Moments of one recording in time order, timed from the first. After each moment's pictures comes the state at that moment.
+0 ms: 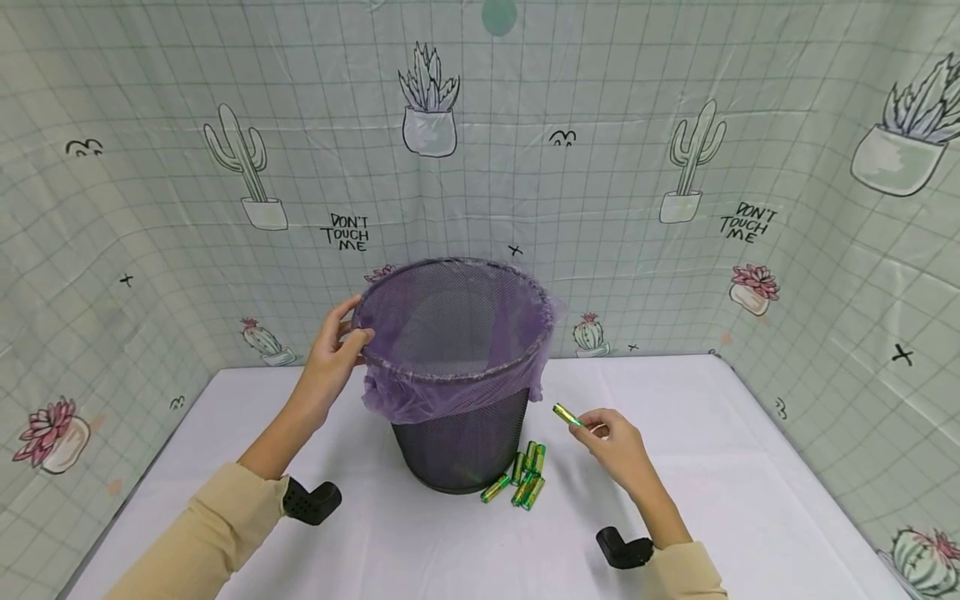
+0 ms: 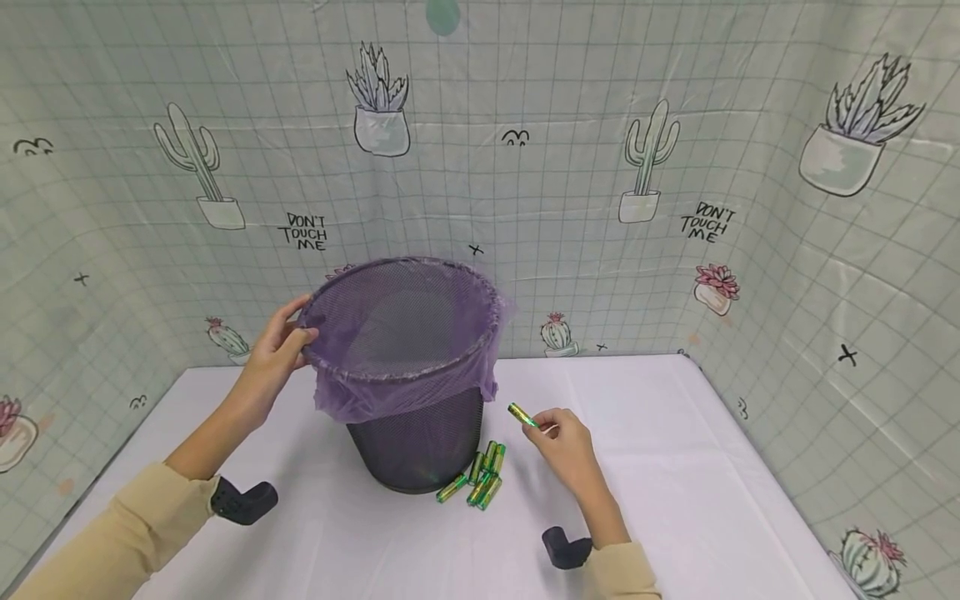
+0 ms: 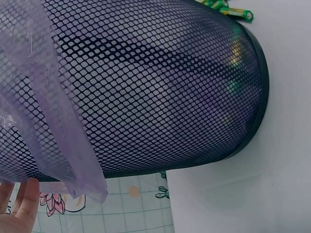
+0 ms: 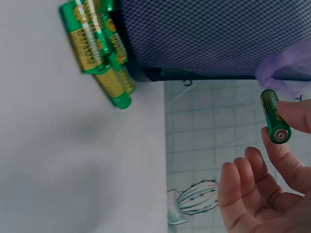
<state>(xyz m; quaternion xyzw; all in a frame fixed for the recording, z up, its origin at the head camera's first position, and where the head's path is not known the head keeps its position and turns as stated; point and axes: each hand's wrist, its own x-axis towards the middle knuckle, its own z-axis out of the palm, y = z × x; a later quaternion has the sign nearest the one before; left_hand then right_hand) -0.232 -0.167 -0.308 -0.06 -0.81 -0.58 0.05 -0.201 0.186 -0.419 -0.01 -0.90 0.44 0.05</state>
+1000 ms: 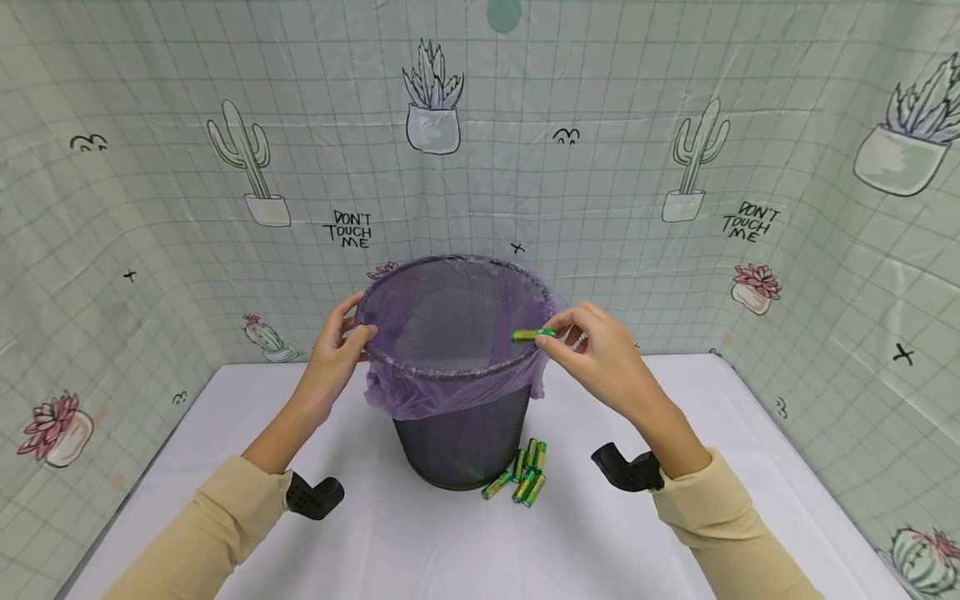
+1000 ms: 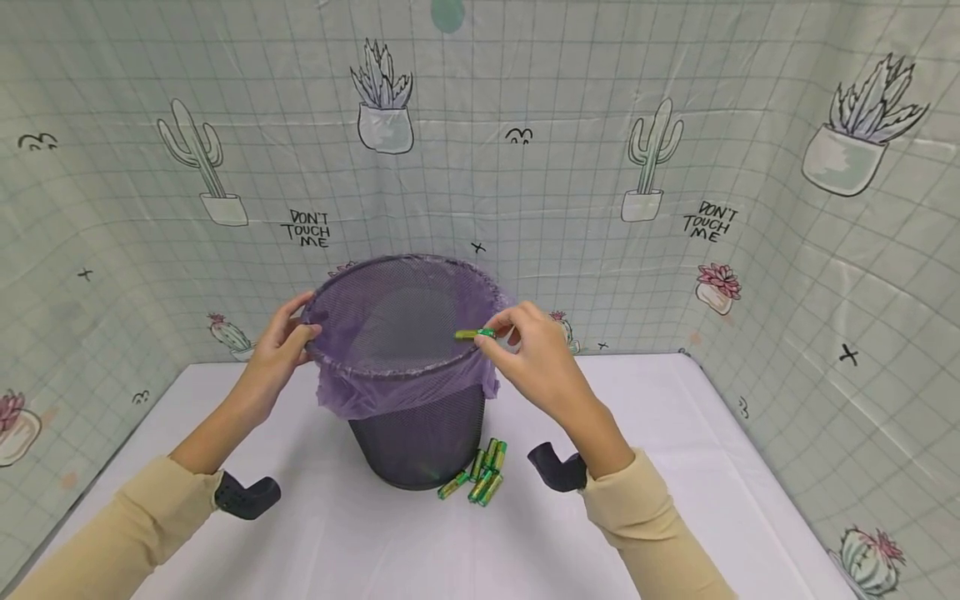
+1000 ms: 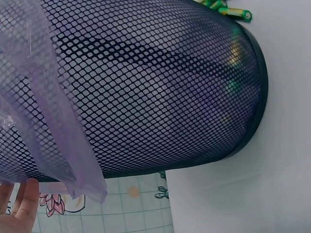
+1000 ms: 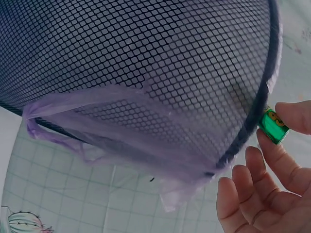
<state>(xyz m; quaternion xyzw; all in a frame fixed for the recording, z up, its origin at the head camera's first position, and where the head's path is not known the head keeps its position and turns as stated) -0.232 -0.167 -0.309 -0.07 -0.80 -0.59 0.05 -0.203 0.146 -0.275 0.19 -0.90 0.36 0.15</state>
